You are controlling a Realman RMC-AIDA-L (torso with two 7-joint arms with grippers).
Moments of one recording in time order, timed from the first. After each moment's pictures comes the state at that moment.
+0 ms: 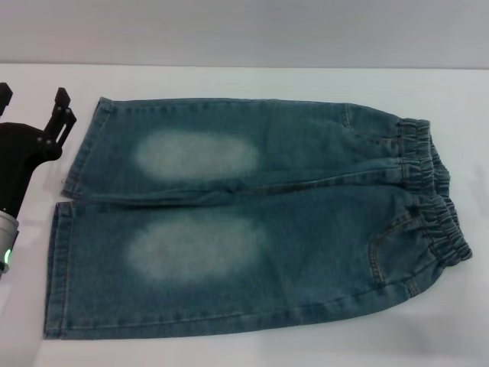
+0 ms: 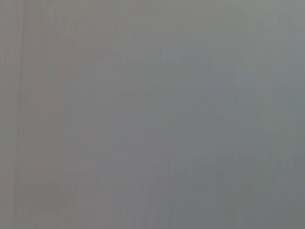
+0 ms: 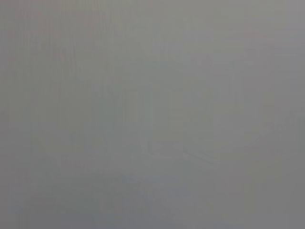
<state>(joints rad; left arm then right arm) -0.28 -2.07 2.26 0.36 -0.78 1.26 -0.02 0.21 2.07 -2.61 -0.33 1.21 -1.59 0.06</state>
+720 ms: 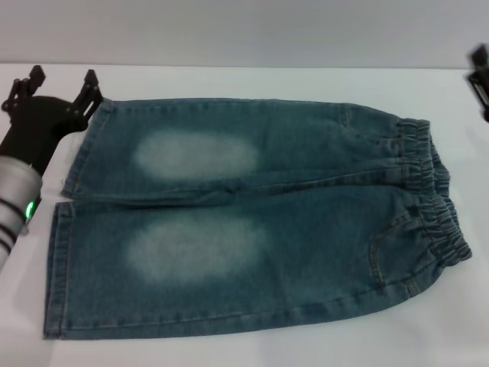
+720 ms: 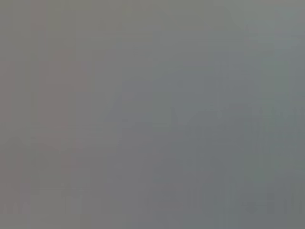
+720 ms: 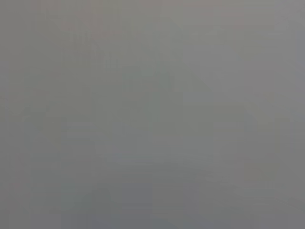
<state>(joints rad) -0.28 -2.01 2.12 0.61 -0.69 0.89 0.00 0.30 1.92 -2.60 -0.62 1.14 -1.31 0.09</state>
